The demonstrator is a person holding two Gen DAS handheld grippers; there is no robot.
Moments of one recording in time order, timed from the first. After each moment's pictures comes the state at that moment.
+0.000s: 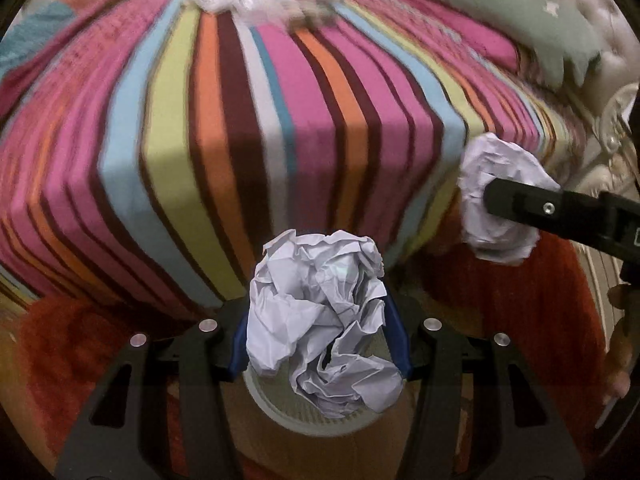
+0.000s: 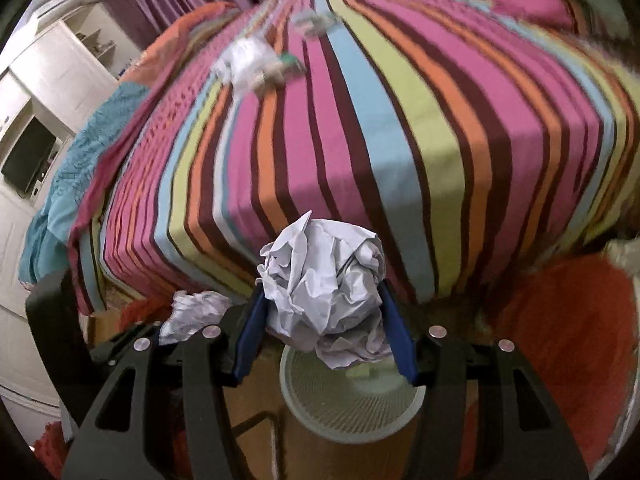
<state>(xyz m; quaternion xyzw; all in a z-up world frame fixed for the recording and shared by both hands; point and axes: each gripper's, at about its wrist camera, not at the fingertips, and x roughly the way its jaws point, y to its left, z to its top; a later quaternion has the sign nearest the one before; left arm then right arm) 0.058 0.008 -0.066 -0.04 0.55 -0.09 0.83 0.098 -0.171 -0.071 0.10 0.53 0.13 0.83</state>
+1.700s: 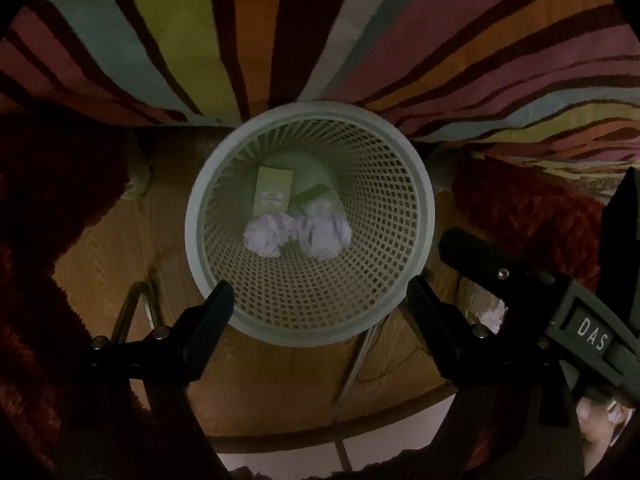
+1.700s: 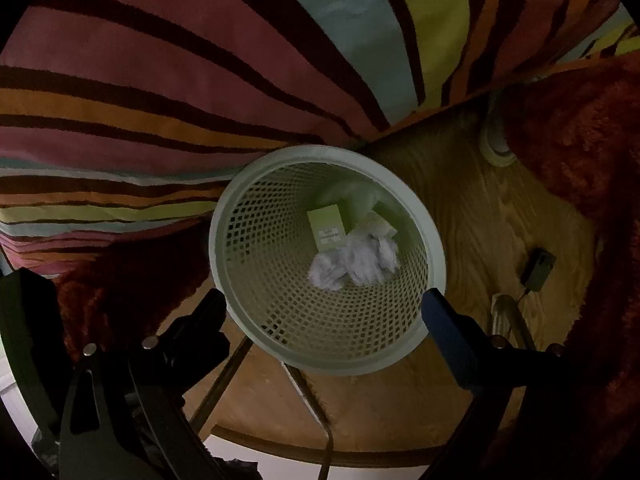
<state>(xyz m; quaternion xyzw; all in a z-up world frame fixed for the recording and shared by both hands) 0.066 0.027 -0.225 -0.19 0.77 -0.03 0.61 0.105 -0.177 -0.237 0.16 0.76 0.02 0.63</state>
